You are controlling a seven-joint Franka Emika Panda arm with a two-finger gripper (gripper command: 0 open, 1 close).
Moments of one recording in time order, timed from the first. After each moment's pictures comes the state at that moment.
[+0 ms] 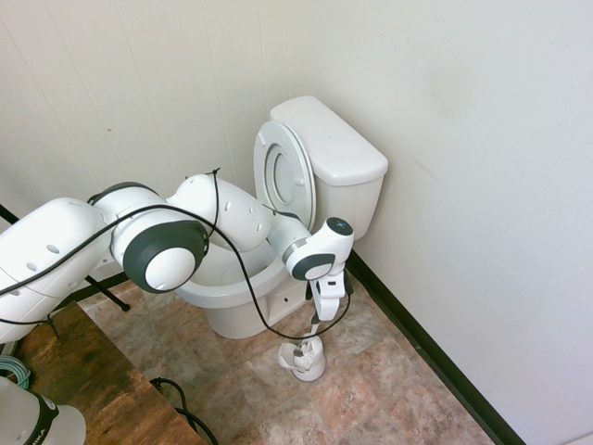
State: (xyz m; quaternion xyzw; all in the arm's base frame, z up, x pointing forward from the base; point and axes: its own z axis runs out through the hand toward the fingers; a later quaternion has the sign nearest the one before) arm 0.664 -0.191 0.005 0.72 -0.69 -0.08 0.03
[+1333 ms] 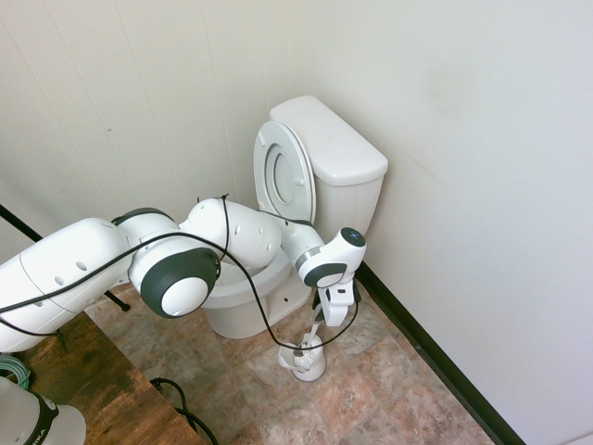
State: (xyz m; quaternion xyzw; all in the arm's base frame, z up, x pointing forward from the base) arm 0.677 -0.209 -0.019 0.72 -0.69 -0.10 0.02
